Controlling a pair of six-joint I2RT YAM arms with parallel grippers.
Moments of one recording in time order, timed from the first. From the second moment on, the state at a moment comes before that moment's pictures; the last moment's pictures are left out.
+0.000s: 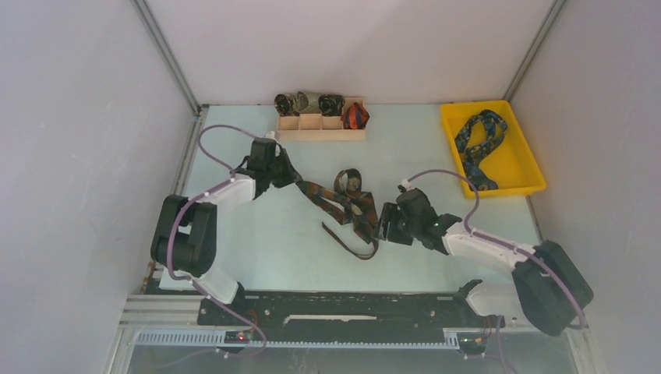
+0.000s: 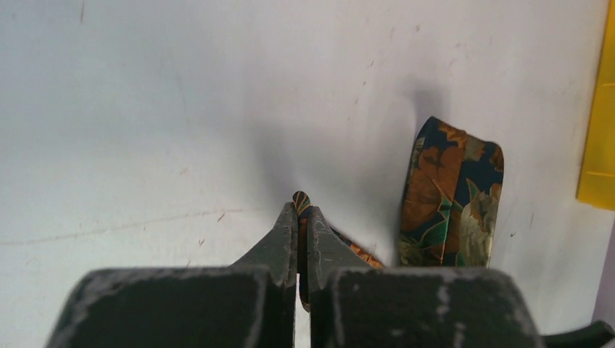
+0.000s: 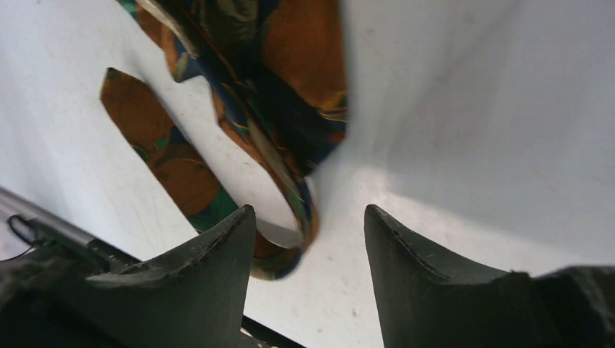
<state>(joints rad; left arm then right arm) -0.27 1.63 0.96 -0.05 0.16 -0.60 0.66 1.21 0.54 -0.22 -0.05 0.79</state>
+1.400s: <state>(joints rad) -0.23 1.33 0.78 -0.17 0.10 -0.58 0.68 1.78 0.96 -0.07 -0.14 0.74</state>
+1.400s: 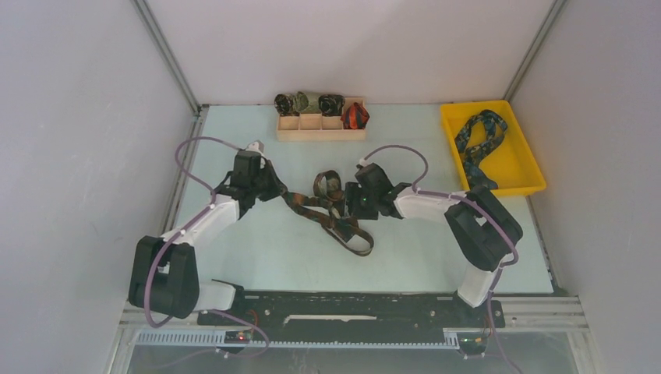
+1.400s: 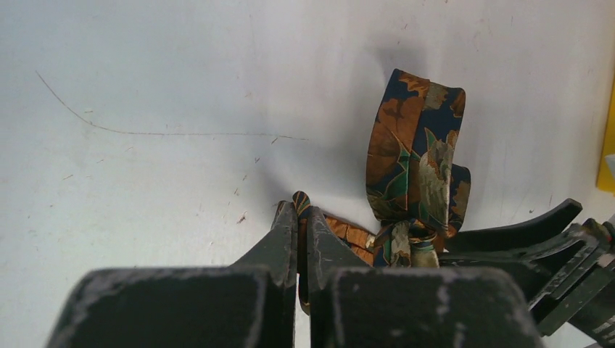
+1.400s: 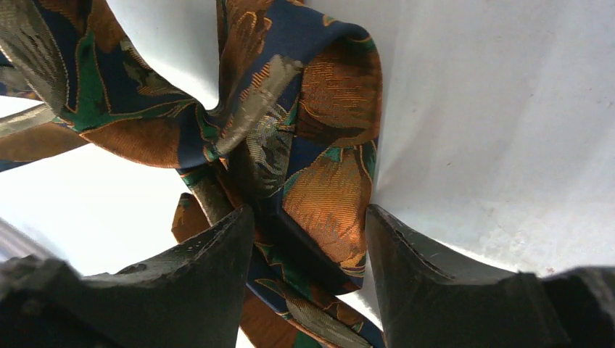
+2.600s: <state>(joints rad) -0.19 1.34 1.32 -0.45 -0.25 -0.44 0.88 1.92 1.16 -0.34 0.22 0.48</state>
